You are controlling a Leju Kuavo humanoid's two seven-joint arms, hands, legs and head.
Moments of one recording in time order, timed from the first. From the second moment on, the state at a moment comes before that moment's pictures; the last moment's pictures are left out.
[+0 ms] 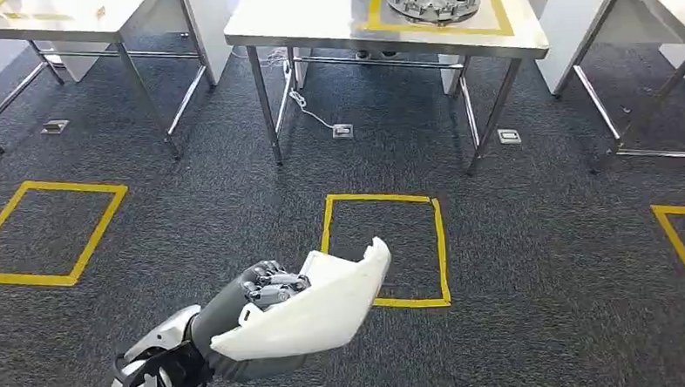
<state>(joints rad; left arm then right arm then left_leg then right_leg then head) -0.11 0.05 -0.52 -1.90 -0.13 -0.32 -0.56 -0.08 -0.01 -1.28 -0.21 0.66 0.11 -0.09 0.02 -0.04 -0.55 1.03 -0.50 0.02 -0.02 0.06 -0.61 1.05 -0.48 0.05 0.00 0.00</state>
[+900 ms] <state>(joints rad) -0.11 0.06 -0.52 -1.89 -0.13 -0.33 -0.55 -0.08 -0.01 -1.28 -0.21 0.68 0.11 -0.10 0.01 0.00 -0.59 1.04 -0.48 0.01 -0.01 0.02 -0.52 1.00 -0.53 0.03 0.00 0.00</state>
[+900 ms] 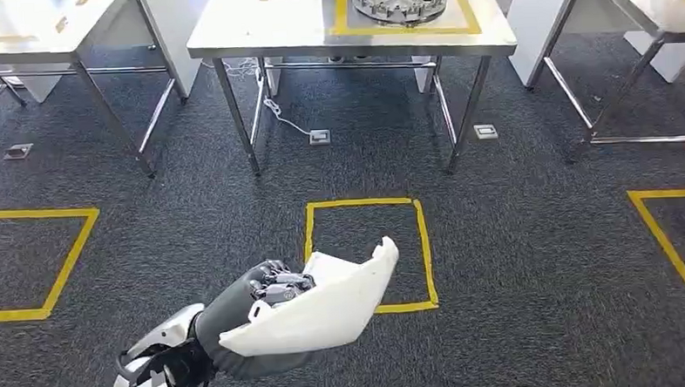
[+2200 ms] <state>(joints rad) -0.13 0.06 -0.53 -1.87 -0.13 -0.34 -0.56 -0.08 0.00 -1.28 -0.21 0.68 0.11 -0.10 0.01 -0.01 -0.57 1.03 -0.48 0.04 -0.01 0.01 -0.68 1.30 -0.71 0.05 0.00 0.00</state>
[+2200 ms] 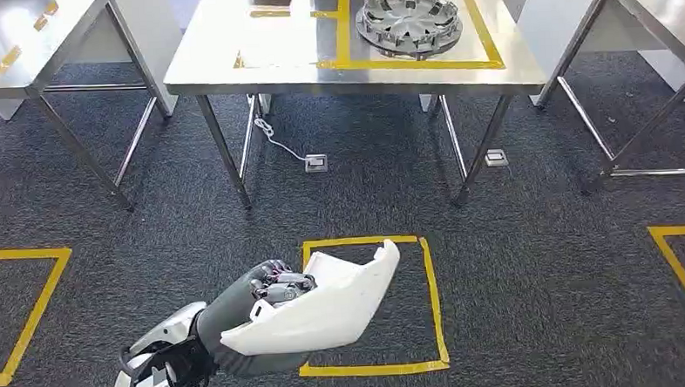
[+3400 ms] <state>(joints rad) -0.14 0.10 -0.53 -1.88 -0.13 -0.28 -0.56 -0.08 0.00 -1.26 -0.21 0.71 0.14 -0.10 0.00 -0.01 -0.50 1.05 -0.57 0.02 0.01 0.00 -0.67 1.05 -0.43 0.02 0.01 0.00</state>
